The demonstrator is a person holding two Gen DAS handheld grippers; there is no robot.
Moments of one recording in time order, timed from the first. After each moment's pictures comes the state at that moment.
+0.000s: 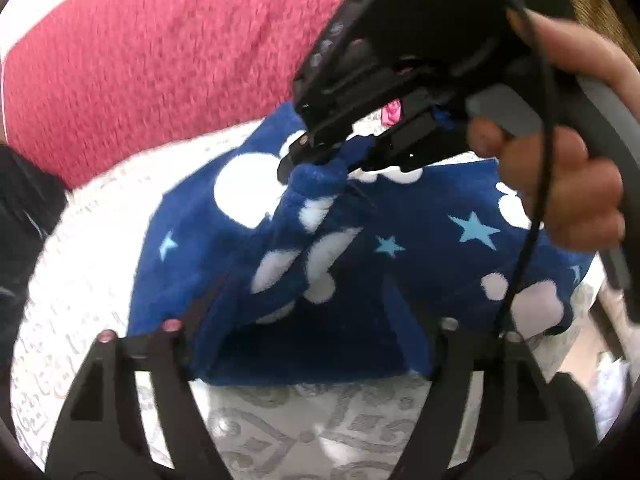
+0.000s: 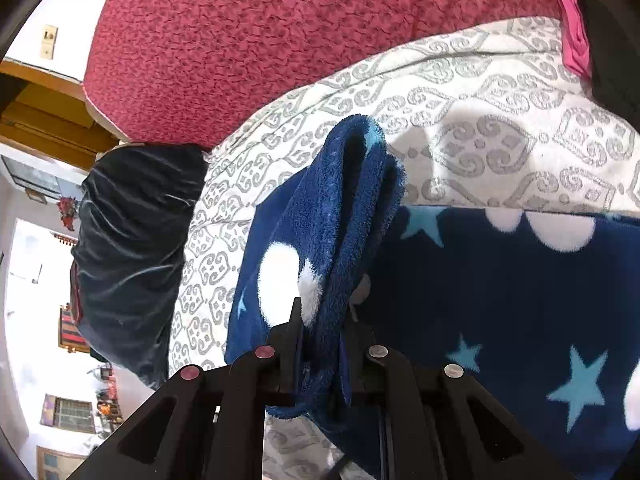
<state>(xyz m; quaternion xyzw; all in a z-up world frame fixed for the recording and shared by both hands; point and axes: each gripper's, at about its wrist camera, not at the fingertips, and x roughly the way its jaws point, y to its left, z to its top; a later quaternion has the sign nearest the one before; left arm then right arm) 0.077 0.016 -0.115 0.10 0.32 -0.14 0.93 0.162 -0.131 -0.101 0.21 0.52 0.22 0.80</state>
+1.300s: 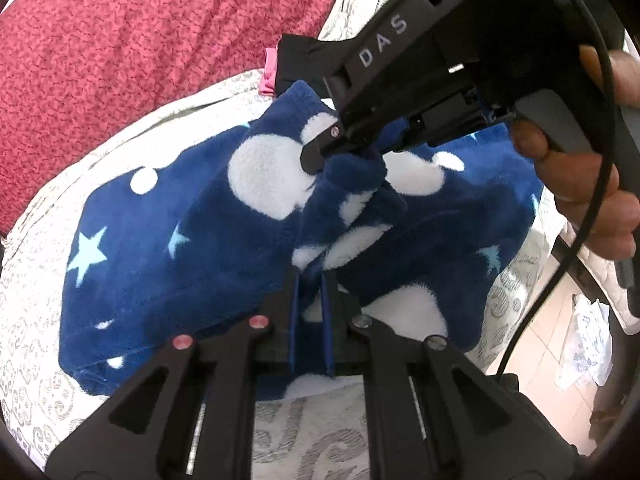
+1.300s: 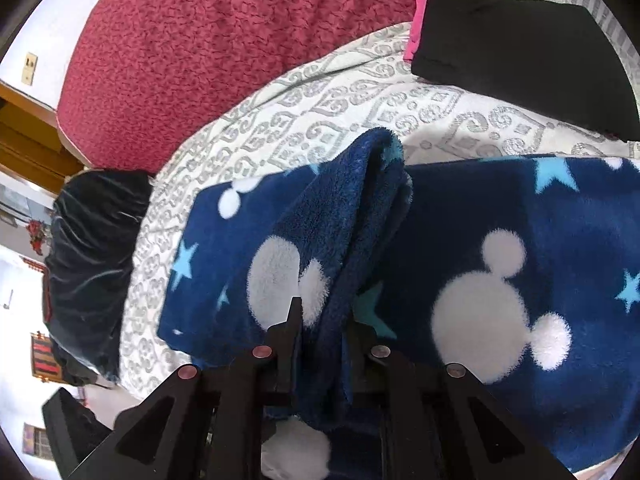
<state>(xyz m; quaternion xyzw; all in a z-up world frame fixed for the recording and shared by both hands) 0.062 -0.103 -0.133 0.15 0.38 -0.25 0.87 0.090 -0.273 -0.122 0.20 0.50 0.13 0.83</state>
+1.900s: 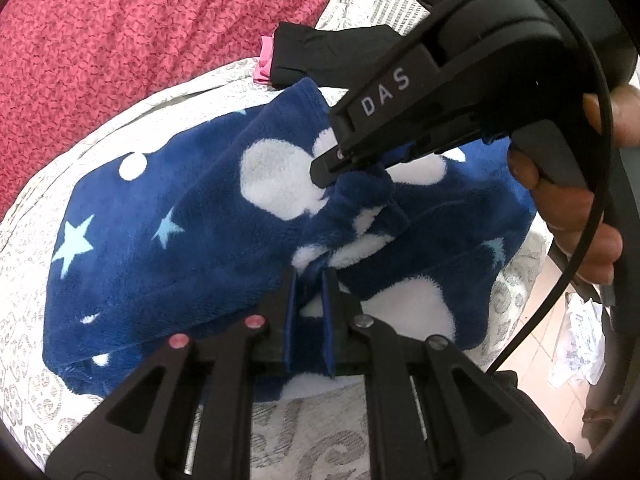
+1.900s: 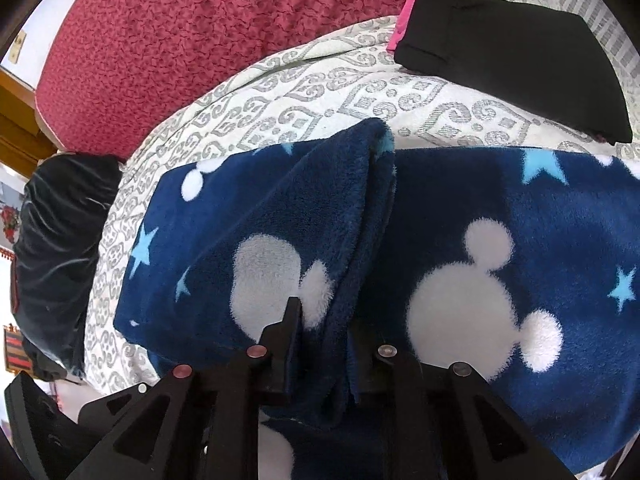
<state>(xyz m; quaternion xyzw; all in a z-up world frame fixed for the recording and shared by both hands) 0.072 -0.100 -0.132 0.14 0.41 -0.27 0.86 0.089 -0.273 -0.136 0.16 0.51 0.09 0.84</state>
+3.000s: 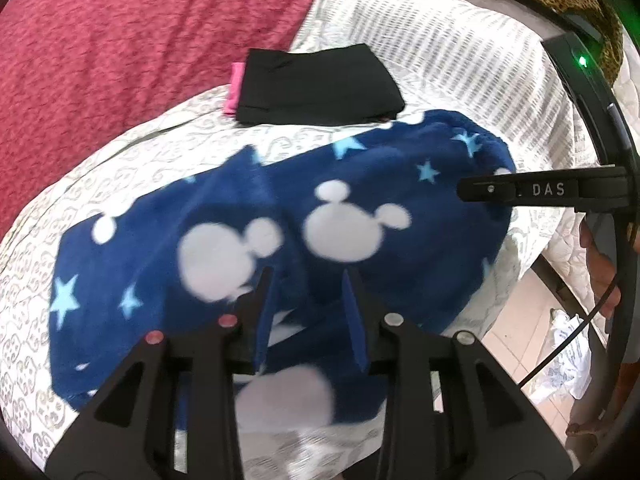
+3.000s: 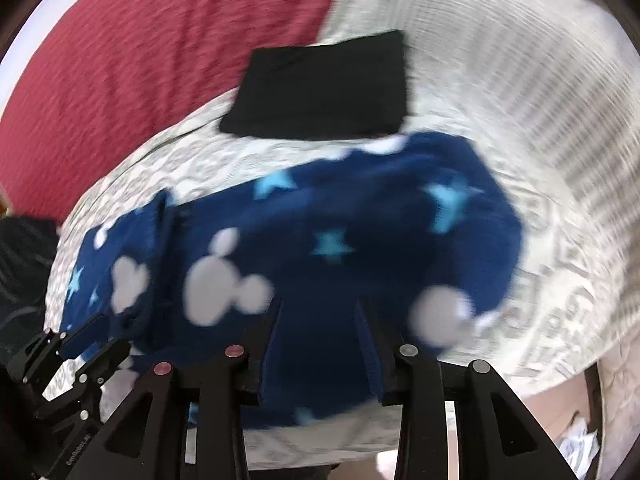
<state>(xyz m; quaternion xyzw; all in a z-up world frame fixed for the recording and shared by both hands) 0.070 -0.170 -0.085 0.14 0.42 -0.28 0.85 -0.014 -0.426 -0.109 0.17 0.45 -0.09 0.87</state>
